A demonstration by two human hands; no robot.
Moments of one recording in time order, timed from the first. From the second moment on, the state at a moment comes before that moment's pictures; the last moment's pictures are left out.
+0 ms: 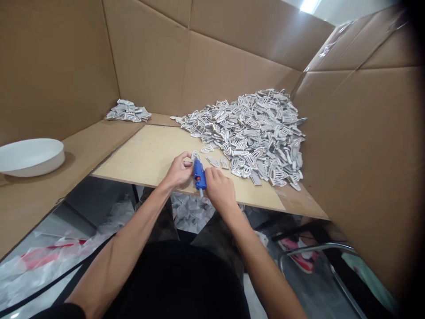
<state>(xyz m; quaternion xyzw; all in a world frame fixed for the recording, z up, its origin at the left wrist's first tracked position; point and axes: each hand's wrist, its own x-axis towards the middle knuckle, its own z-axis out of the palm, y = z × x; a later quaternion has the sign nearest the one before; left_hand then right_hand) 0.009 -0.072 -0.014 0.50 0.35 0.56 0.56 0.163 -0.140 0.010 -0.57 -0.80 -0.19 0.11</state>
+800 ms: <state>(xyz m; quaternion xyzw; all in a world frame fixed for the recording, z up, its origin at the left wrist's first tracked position) 0.009 -0.074 -0.007 0.53 0.36 0.57 0.52 0.214 -0.122 0.015 -0.51 -0.70 0.27 0.43</state>
